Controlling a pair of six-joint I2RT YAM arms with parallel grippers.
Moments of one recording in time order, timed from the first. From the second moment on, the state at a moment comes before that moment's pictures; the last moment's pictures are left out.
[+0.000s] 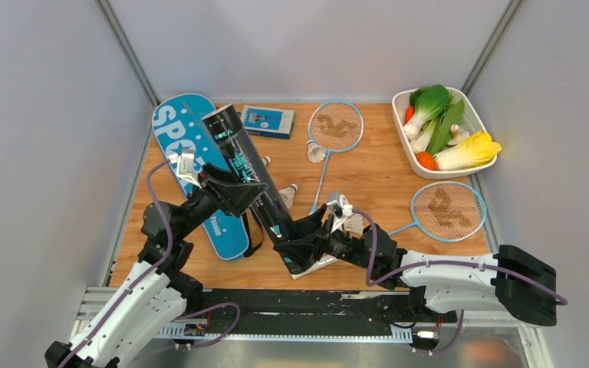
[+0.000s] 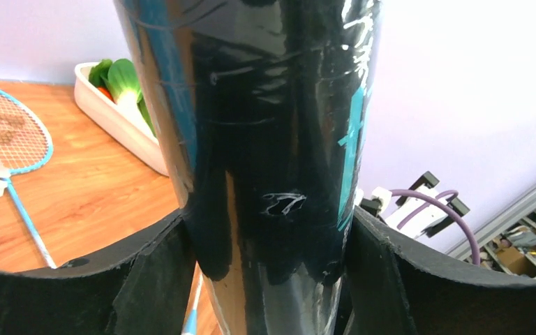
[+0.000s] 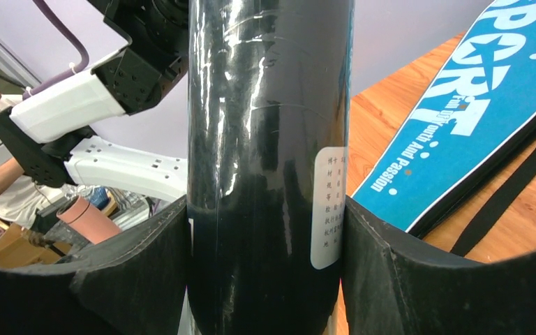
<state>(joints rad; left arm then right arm) -0.48 0.59 0.52 0.45 0.44 -0.89 1.21 1.09 0.39 0.94 -0.03 0.53</state>
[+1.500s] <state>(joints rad) -0.88 0.73 0.89 -0.59 -0.07 0.22 1.12 1.10 1.35 -0.19 0.30 0.12</state>
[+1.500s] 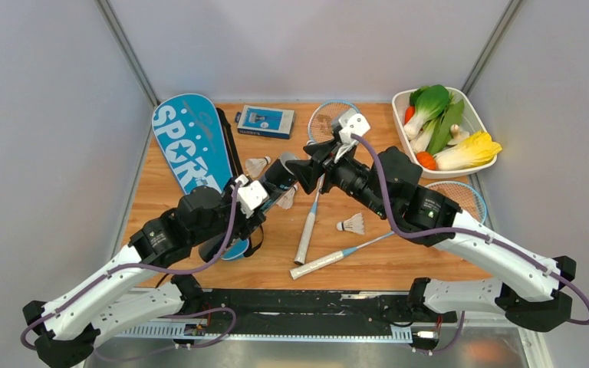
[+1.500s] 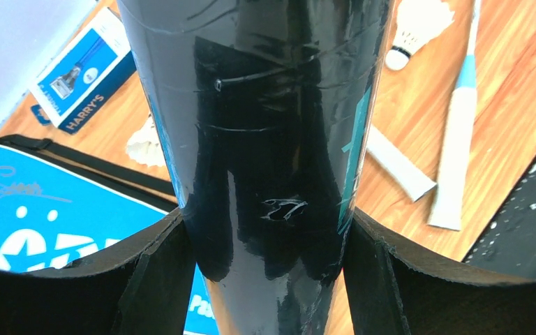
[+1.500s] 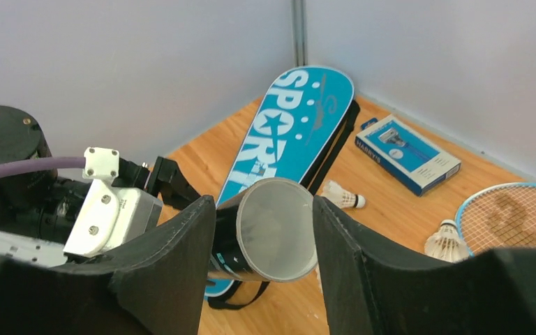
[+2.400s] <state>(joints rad) -0.89 0.69 0.80 -0.53 -0.11 0.31 0.96 1.17 1.33 -0.27 -0.21 0.22</state>
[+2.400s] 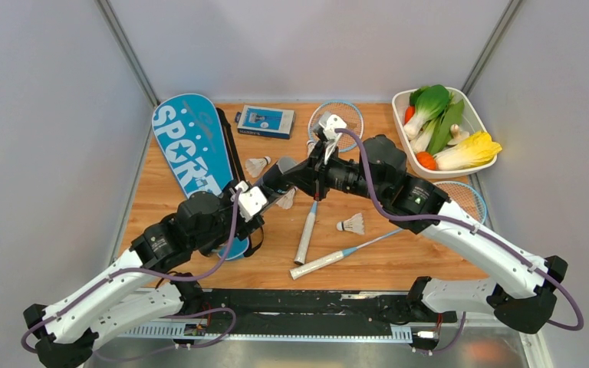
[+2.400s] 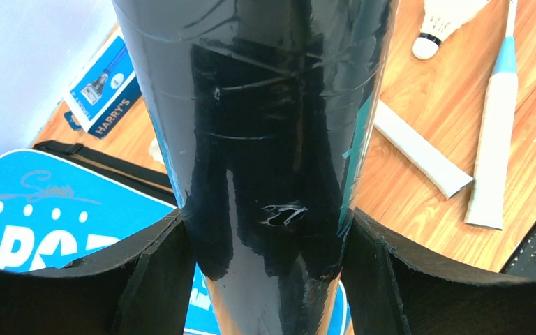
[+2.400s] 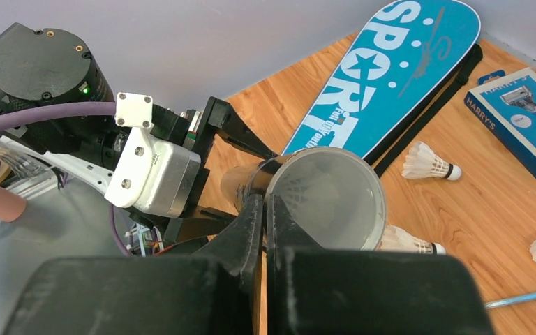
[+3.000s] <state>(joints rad) -0.89 0.64 0.78 -0.46 -0.13 0.34 0.82 1.16 1.33 -0.27 -0.40 0.26</state>
